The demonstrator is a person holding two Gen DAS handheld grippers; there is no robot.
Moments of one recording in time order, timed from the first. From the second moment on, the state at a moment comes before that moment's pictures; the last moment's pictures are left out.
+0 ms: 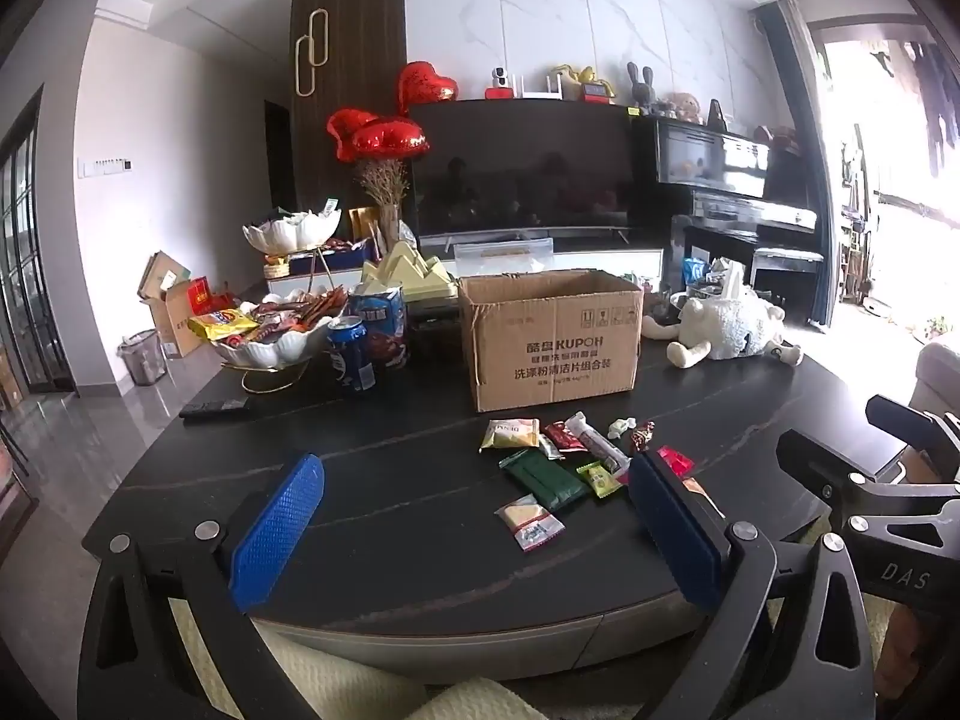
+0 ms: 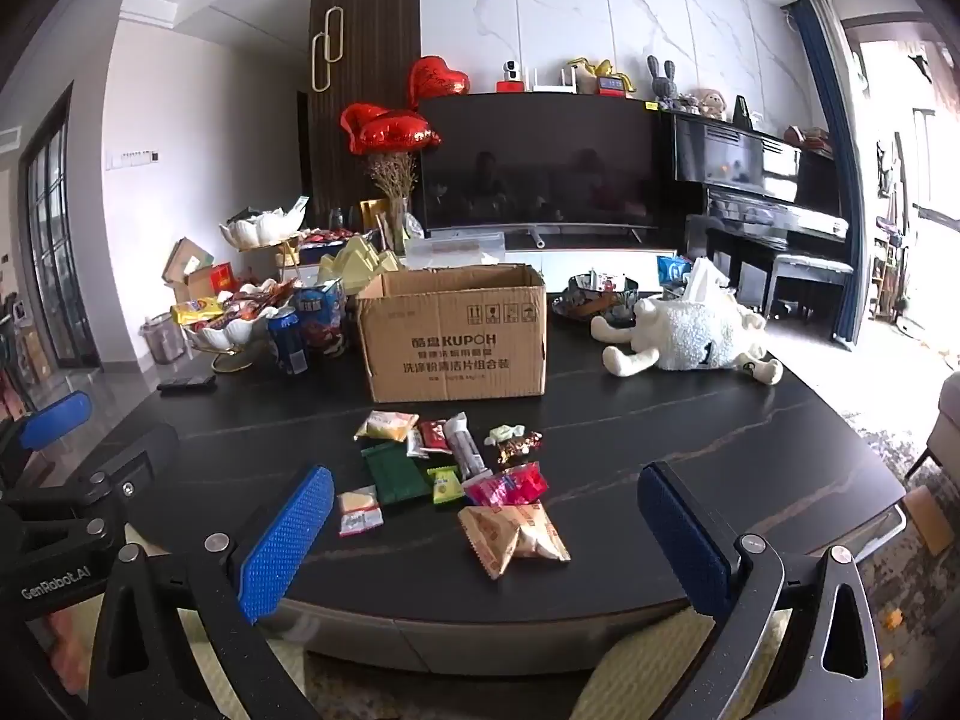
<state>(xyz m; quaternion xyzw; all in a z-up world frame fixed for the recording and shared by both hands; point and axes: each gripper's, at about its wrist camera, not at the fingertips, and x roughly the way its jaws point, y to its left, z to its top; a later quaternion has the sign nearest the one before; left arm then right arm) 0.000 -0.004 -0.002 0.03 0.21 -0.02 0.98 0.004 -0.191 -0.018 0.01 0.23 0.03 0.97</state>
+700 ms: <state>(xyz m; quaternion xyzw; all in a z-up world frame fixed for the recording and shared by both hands) -0.001 -0.005 -0.003 0.03 0.22 -0.02 0.98 0.004 -0.192 -0.020 0.02 0.23 0.03 0.97</state>
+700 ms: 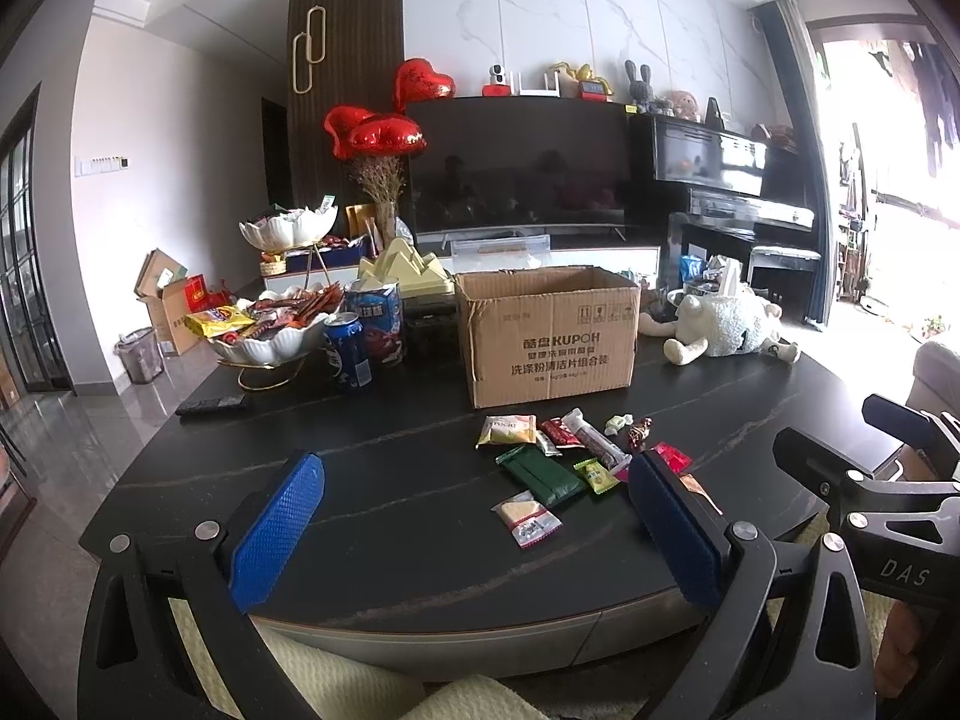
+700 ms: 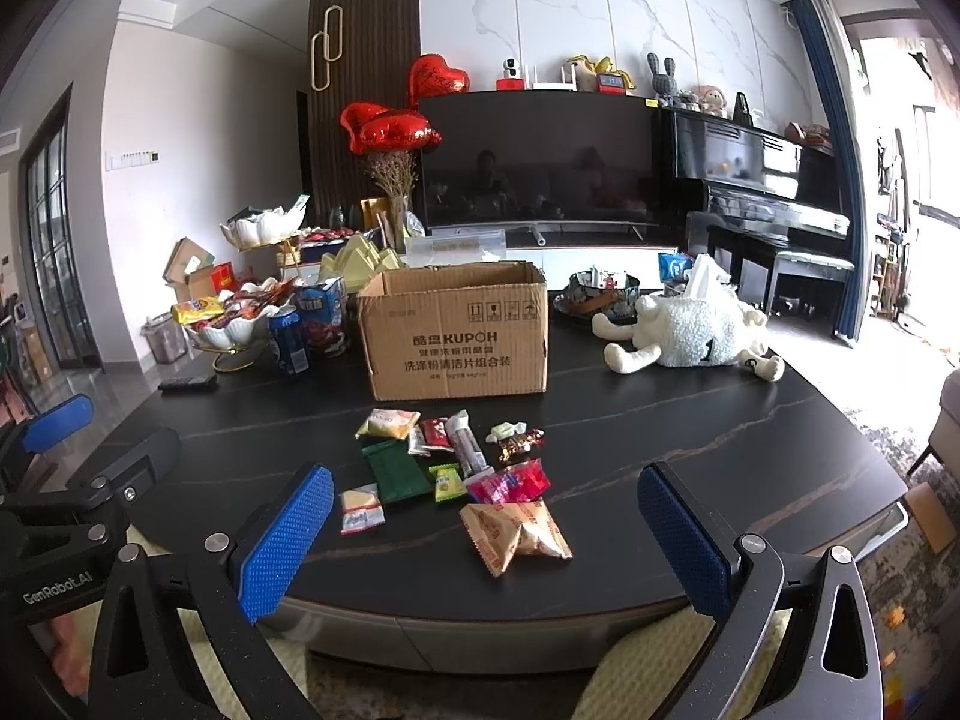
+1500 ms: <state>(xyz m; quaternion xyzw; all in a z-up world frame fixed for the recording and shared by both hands) 0.000 -0.007 -0.006 0.03 0.22 -0.02 0.97 0.004 -0.193 -0.021 0.02 0.23 0.03 0.97</state>
